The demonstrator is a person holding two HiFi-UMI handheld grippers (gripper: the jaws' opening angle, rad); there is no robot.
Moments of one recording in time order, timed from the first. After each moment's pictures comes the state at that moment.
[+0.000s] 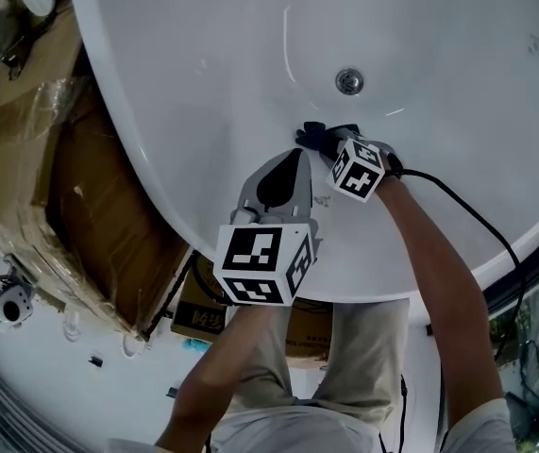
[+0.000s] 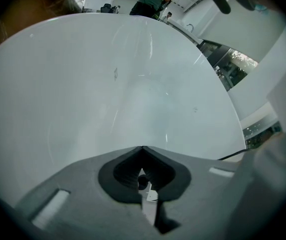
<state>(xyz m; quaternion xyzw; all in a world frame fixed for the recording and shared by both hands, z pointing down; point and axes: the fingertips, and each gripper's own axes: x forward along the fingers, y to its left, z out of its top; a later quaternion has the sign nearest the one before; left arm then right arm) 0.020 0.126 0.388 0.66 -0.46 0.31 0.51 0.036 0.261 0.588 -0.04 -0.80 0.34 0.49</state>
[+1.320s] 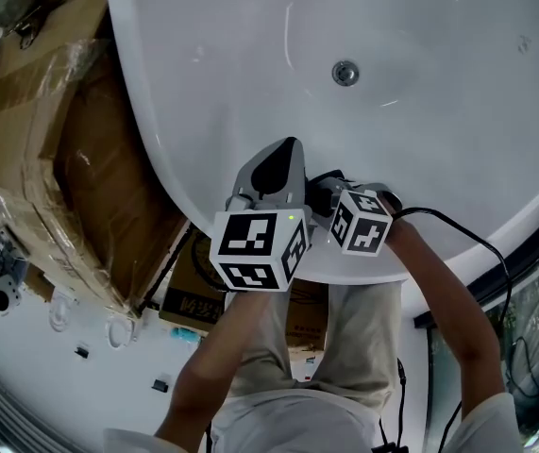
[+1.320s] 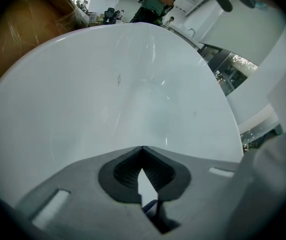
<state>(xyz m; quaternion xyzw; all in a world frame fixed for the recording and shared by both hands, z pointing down) 0.013 0.131 0.365 0.65 -0.48 0.30 0.51 0.016 0.327 0.420 -0.19 -0.83 0.35 0.40</state>
